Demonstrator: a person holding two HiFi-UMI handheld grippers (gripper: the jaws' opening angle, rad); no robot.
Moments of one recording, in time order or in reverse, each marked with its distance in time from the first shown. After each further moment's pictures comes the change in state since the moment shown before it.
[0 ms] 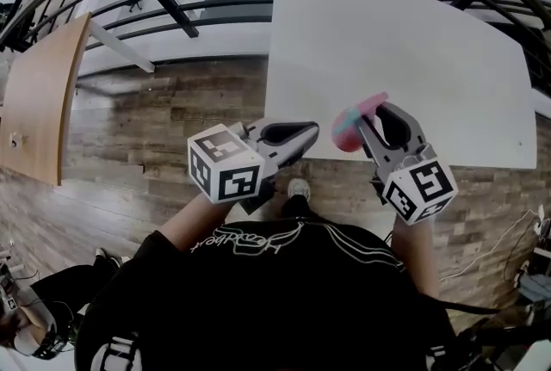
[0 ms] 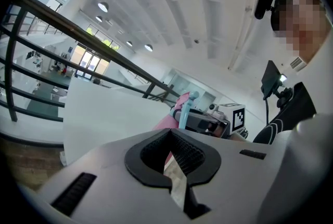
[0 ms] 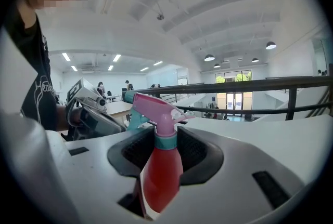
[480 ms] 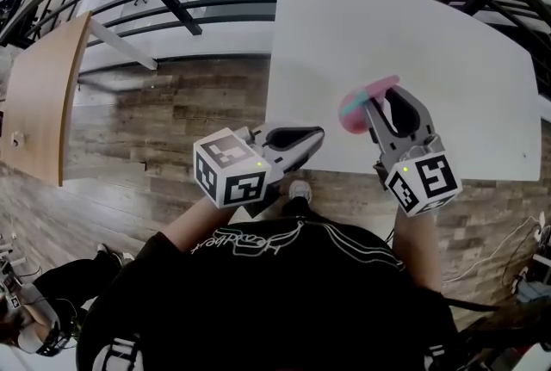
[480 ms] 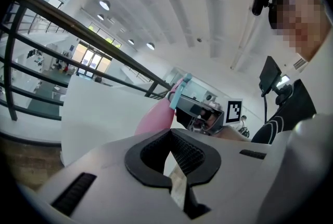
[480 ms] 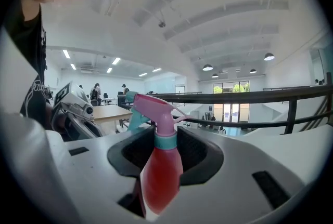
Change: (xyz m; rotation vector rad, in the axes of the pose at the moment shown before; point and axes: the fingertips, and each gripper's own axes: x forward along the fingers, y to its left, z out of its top) left arm 0.021 0.022 0.007 -0.012 0.015 0.014; right arm 0.033 -0.044 0.029 -0.068 -0.090 -0.047
